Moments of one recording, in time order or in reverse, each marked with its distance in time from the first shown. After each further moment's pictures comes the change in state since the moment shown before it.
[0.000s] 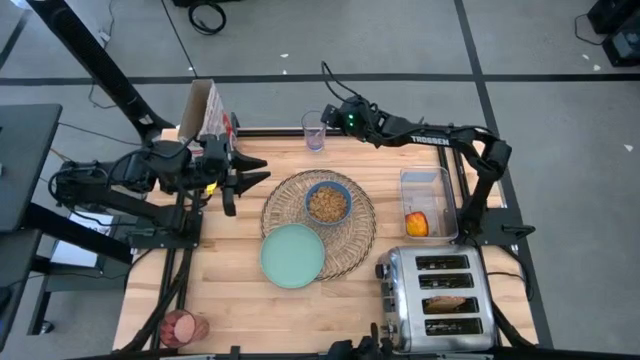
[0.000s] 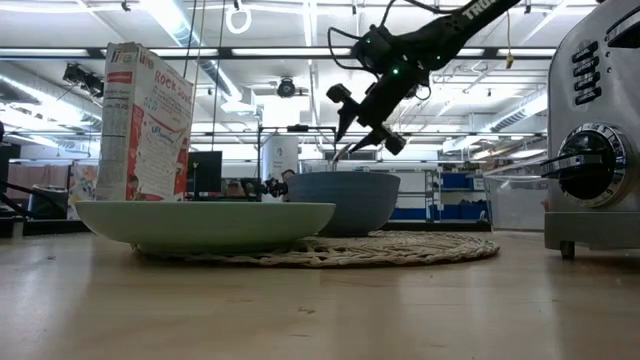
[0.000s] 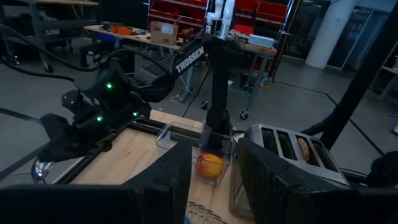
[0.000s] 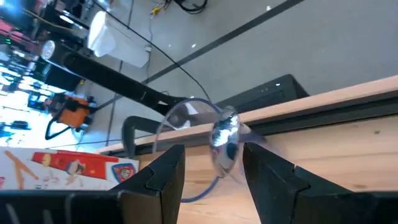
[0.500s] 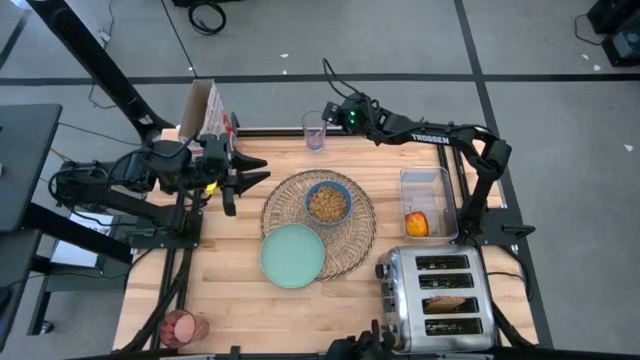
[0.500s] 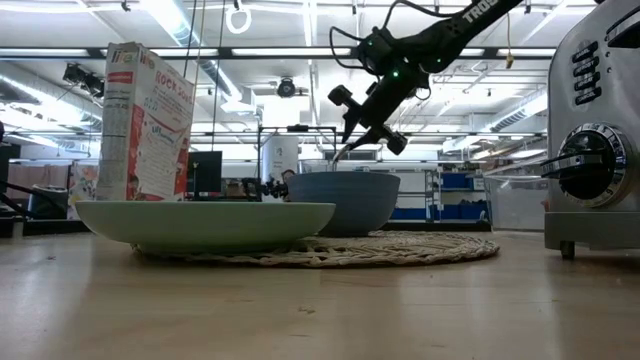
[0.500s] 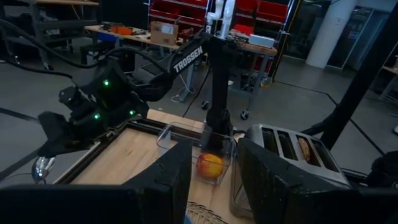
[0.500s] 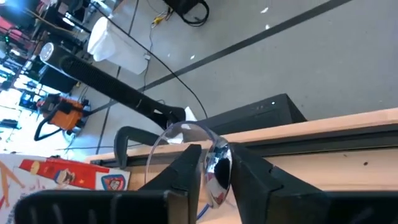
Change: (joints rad) left arm 0.000 0.000 0.000 0.000 0.000 0.002; right arm -0.018 0.004 0.000 0.032 0.021 -0.090
